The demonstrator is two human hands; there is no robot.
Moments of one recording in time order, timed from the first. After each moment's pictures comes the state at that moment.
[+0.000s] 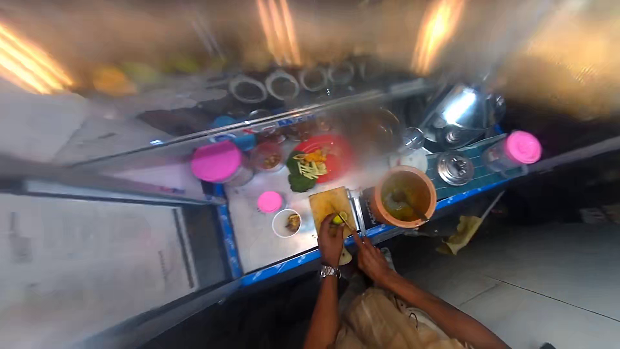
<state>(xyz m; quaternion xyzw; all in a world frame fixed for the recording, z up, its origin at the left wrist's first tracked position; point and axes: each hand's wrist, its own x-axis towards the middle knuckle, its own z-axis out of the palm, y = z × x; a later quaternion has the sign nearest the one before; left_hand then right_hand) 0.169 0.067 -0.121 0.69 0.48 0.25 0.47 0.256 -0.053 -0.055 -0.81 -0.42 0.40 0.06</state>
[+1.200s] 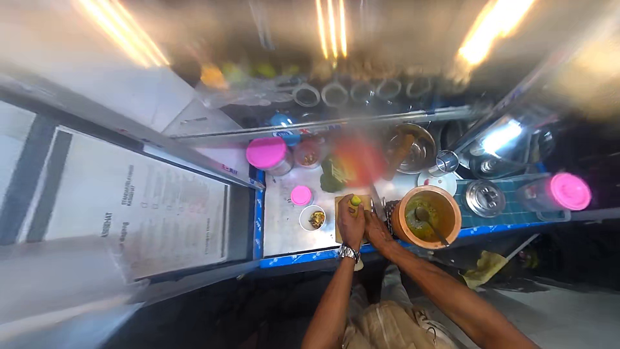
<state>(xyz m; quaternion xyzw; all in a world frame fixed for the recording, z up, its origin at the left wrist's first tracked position) 0.227 0.108 -0.054 0.65 0.57 0.30 0.40 0.307 0.051 -0.057 -0.74 -0.61 0.30 0.00</state>
